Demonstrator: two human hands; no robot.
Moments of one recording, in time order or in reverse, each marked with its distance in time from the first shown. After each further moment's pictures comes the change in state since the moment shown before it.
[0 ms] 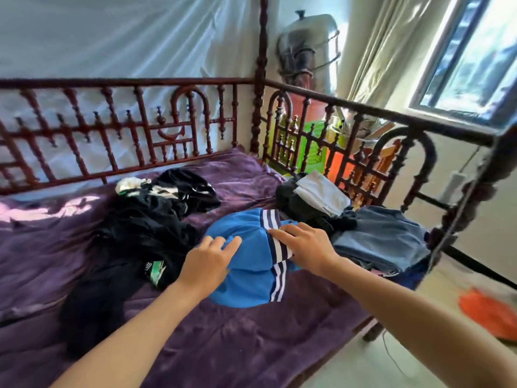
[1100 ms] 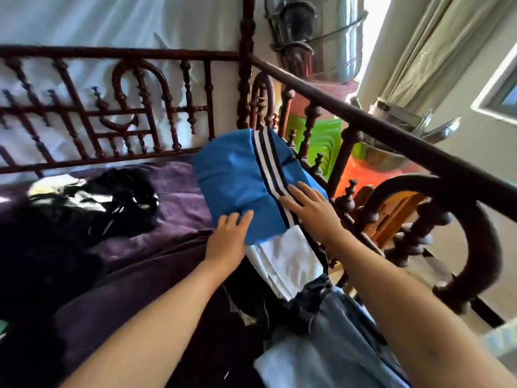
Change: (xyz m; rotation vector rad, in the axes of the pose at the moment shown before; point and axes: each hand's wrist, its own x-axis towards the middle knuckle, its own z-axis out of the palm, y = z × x) left_hand 0.487 0.125 0.234 -0.158 -0.188 -0.473; right_hand 0.158 0.525 0.182 -0.103 0.223 -0.200
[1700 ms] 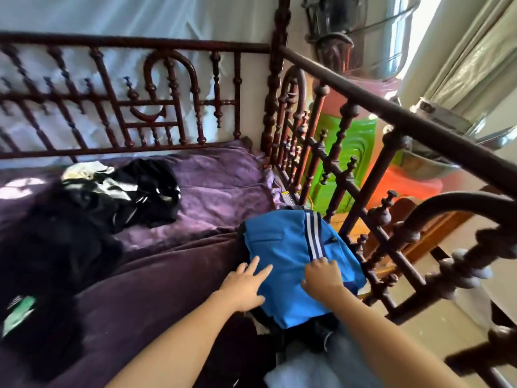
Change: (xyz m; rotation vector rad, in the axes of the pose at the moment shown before) left_hand -0.015 -0.027 0.084 0.003 -0.604 0.027; right_hand -0.050 -0.065 0.080 0.040 -0.909 0.289
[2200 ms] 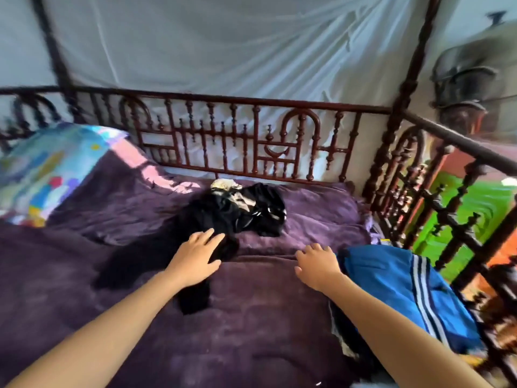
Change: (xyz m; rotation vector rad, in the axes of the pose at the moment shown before) left_hand -0.304 -0.165 -0.026 0.006 0.522 -0.563; right_hand -0.080 -0.191 -0.144 -0.042 0.337 -0.485
